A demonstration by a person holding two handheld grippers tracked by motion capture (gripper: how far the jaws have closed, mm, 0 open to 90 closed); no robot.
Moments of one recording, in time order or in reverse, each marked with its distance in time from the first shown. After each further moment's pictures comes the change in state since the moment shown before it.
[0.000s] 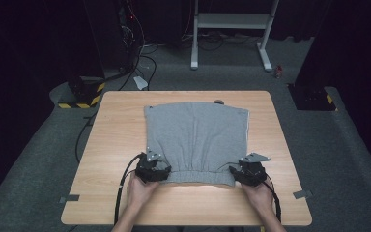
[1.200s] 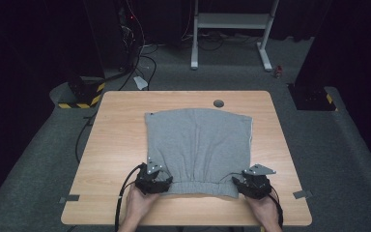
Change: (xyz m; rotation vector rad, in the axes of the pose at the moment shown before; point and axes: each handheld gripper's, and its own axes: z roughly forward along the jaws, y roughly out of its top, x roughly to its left) left arm -0.024 -0.021 -0.020 -0.005 -0.032 0.022; right arm 0.014 -0.026 -0.026 -0.004 0.008 -0.016
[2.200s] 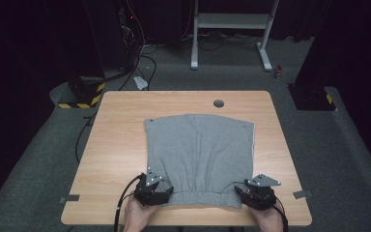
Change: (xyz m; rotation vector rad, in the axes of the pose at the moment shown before) left arm -0.020 -0.020 -0.019 -0.006 -0.030 0.011; right arm 0.012 -0.021 -0.022 0.002 0.011 -0.013
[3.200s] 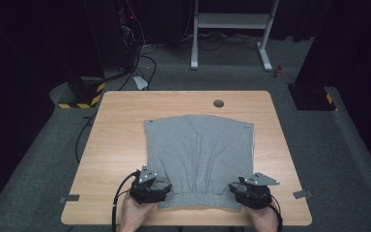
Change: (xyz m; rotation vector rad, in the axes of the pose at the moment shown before) left arm 0.013 0.011 -0.016 -0.039 -0.041 -0.031; right arm 0.014 0.016 -0.004 -0.074 0.059 0.022
